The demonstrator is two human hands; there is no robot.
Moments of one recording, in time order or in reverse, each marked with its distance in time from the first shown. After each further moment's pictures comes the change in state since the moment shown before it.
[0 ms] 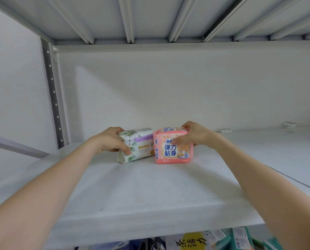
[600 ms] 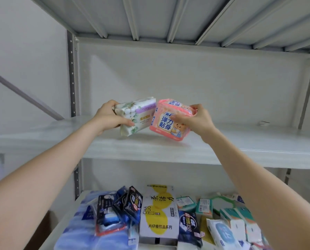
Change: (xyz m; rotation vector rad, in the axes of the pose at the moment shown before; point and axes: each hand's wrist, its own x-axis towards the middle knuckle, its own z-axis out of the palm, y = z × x) left_hand -0.185 0.052 0.069 -0.257 0.367 0.134; right_hand -0.189 0.004 -0.043 0.380 0.277 -0.126
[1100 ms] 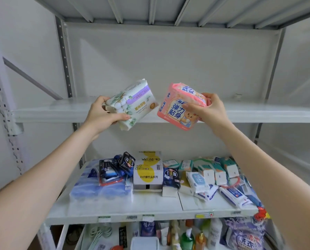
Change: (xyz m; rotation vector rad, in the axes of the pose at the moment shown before) left_hand -0.202 0.038 0.026 -0.212 0.002 0.040; right_hand -0.182 -0.010 -0.118 0.152 0.083 0.016
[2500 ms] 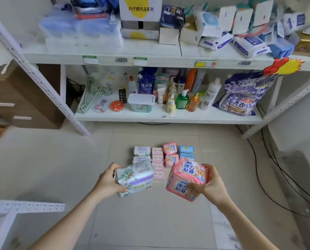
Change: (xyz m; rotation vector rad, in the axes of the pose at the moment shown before) left_hand -0.567 -0.420 0.068 0.424 -0.446 -0.914; right_hand -0.543 0.422 -0.120 -0.318 -0.306 0.947
